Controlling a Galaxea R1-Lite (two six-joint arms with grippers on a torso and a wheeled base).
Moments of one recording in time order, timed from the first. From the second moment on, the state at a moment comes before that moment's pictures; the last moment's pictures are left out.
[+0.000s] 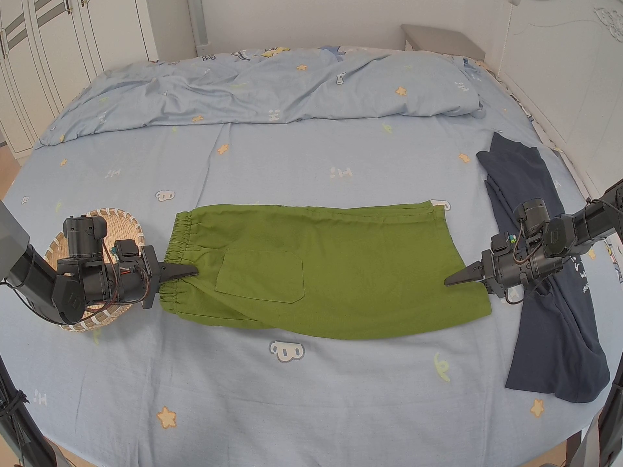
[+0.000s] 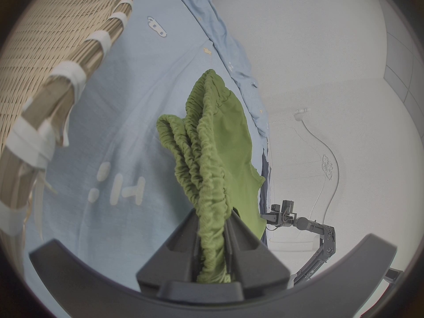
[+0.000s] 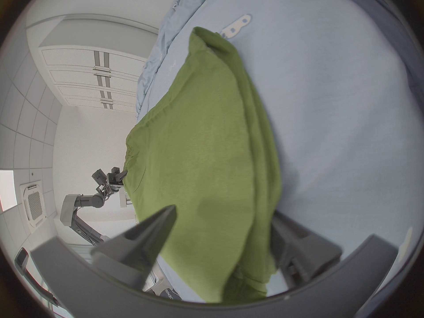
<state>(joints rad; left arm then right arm) 0.05 1.98 -0.79 -0.69 -0.82 -0.72 0.00 2.16 -1.29 0.22 0.83 0.12</state>
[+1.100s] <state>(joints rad) 0.11 1.77 -0.67 -0.22 -0.82 -0.35 -0.03 1.90 -0.89 0.24 0.83 0.05</state>
